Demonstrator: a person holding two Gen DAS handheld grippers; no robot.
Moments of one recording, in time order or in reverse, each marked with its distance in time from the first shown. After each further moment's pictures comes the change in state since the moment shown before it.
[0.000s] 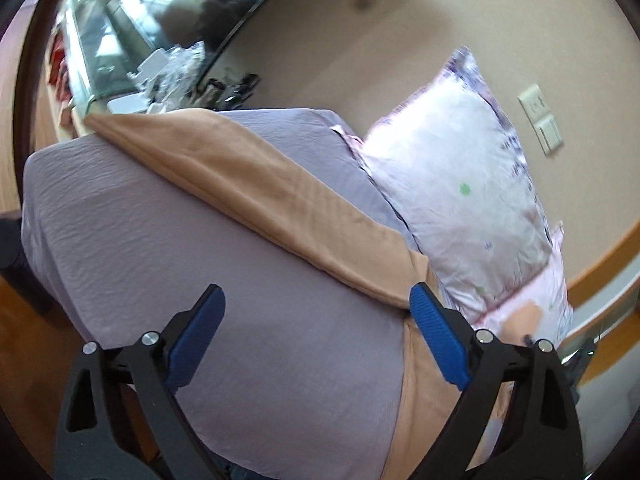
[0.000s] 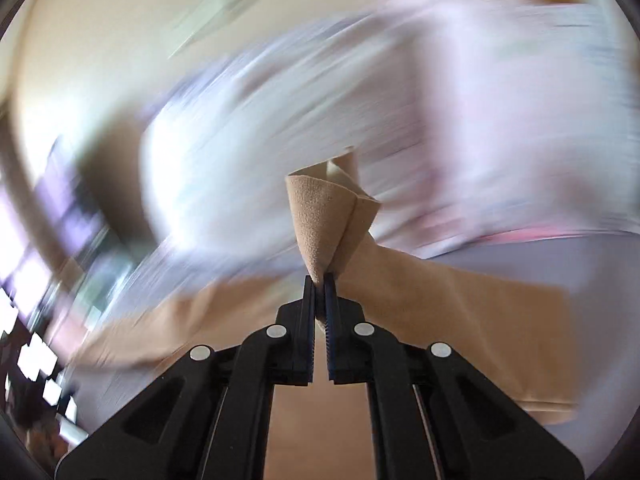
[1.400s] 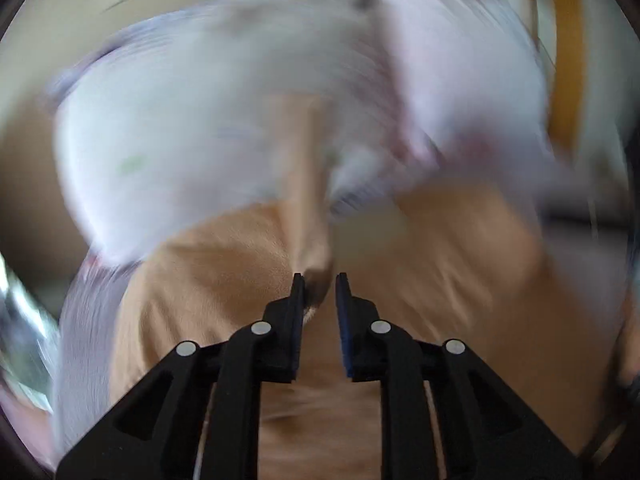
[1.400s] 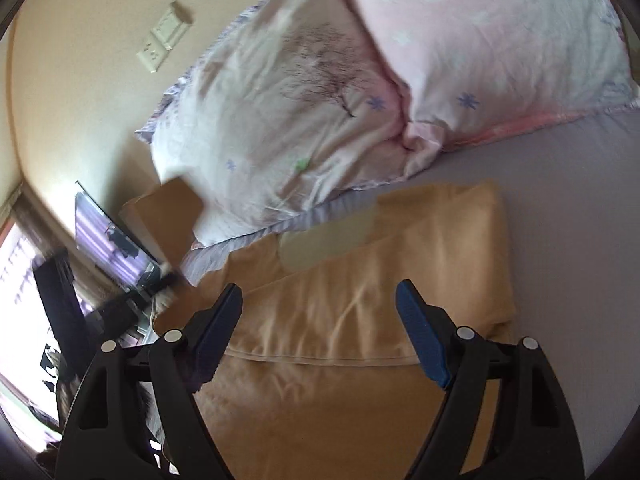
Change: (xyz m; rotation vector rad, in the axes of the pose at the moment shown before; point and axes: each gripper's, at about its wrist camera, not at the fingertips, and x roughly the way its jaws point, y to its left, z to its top) left arm 0.160 -0.339 -0.189 1.303 0.218 0.061; right arm -0.066 -0.145 -0.052 0.416 -0.060 0.081
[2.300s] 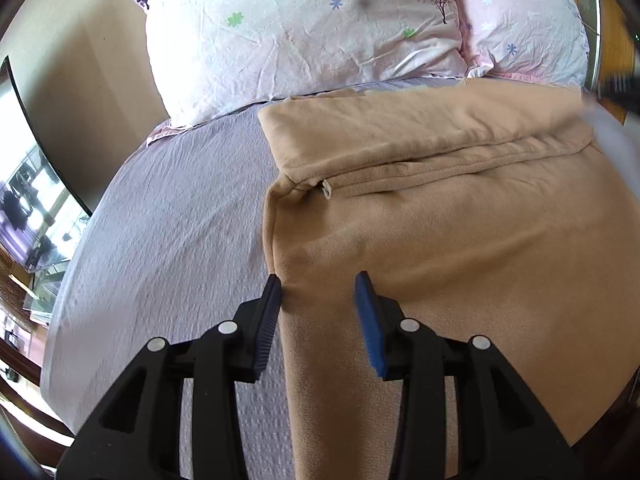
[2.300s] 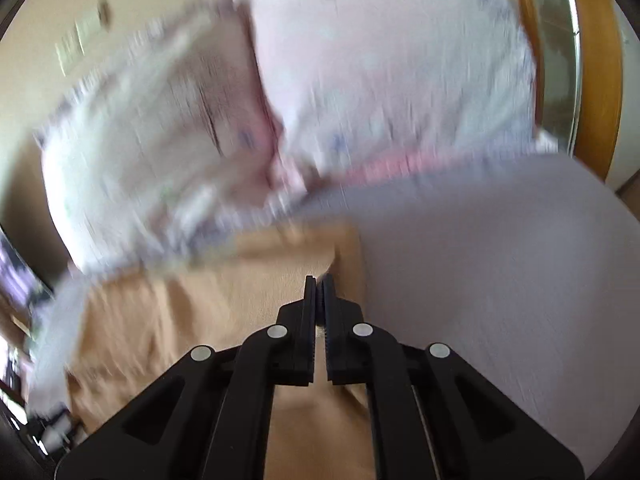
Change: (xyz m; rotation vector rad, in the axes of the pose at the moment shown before) left arm -0.028 0.075 -0.132 -0.239 0.156 0.135; right arm -0.003 -0.038 0.007 -0.058 -0.024 -0.490
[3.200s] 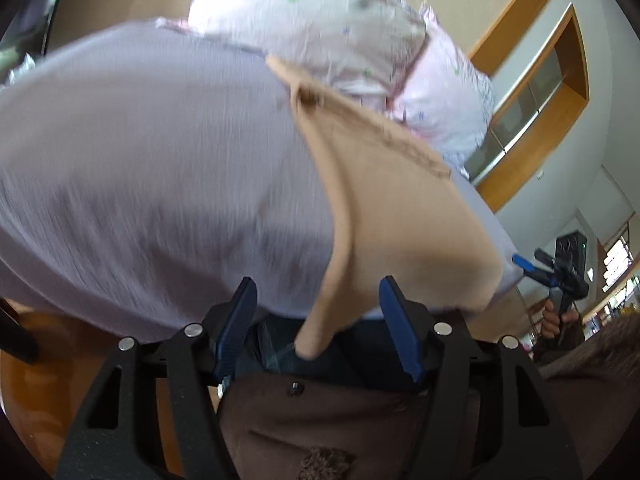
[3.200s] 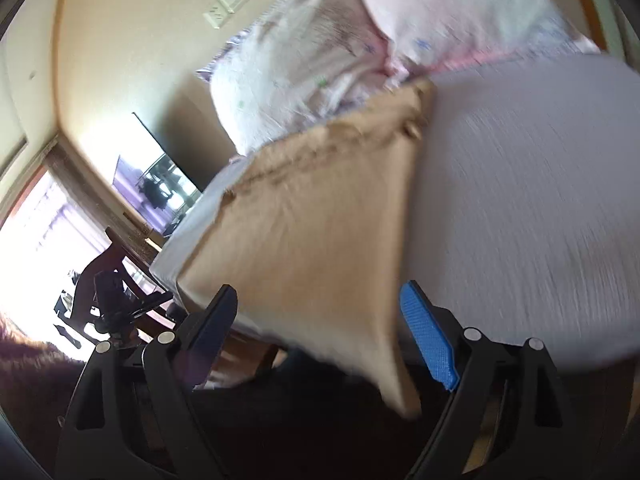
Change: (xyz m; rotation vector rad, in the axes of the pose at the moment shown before) left arm -0.065 0.095 -0.181 -0.354 -0.054 -0.654; right arm -0.142 -0.104 -0.196 -0.034 0.096 0.606
